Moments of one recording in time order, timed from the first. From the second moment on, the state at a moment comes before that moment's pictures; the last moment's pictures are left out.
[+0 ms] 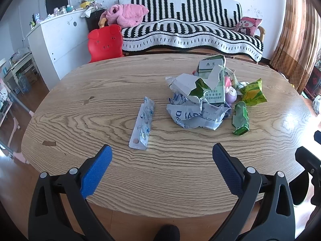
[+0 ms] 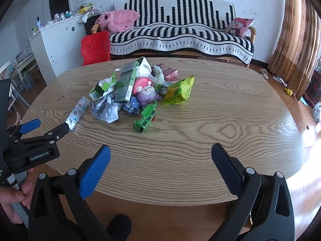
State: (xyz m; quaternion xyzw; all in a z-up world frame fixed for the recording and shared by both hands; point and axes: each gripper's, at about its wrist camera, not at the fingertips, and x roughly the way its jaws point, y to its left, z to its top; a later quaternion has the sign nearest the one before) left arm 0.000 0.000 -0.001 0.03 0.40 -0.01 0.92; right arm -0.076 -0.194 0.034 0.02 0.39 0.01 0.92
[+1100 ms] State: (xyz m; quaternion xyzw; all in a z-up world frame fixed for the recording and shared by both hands) left arm 0.104 0.038 -0.073 0.06 0.47 -0.04 0.88; right arm 0.046 -0.172 -0.039 0.08 0.47 0.02 0.88
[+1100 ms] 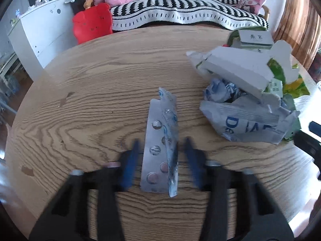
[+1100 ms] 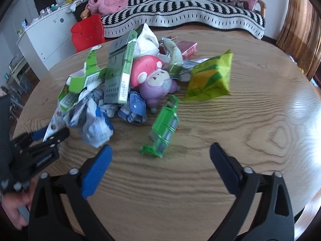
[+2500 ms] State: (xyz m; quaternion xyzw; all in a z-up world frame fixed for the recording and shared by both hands) left arm -0.123 -0.410 -0.044 0.14 0.37 -0.44 0.81; right arm -0.274 -0.608 -0.063 0.26 0.41 -0.27 0.83
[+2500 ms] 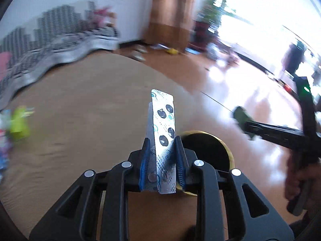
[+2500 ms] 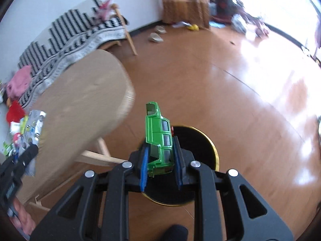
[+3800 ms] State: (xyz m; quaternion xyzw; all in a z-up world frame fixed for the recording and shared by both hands) left arm -0.122 -0.437 -0.063 0.17 0.39 -0.47 0.77; right arm -0.262 -0.629 -0.113 0.34 0.46 -0.26 0.78
